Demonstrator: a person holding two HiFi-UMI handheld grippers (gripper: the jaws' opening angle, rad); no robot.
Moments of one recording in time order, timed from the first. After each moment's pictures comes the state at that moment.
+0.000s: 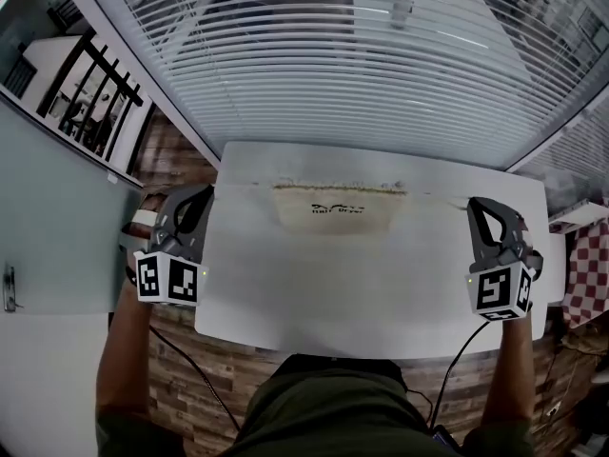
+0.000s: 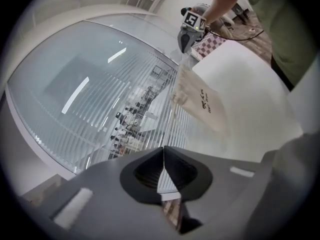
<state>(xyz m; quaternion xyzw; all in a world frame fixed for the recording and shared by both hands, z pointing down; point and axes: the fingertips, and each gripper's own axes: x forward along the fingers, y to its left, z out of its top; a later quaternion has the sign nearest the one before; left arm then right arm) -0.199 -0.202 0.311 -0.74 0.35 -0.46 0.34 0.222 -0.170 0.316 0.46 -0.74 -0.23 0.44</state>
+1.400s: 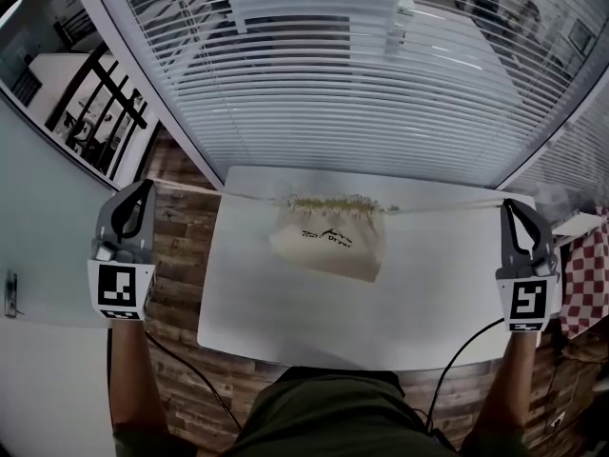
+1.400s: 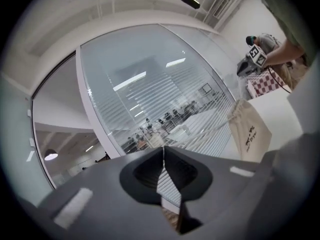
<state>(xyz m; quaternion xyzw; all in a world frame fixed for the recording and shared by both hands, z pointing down) -0.263 -0.190 0.187 -0.77 0.55 -0.23 0.23 0.268 -0.152 0.212 0.57 -0.73 -0.24 0.29</state>
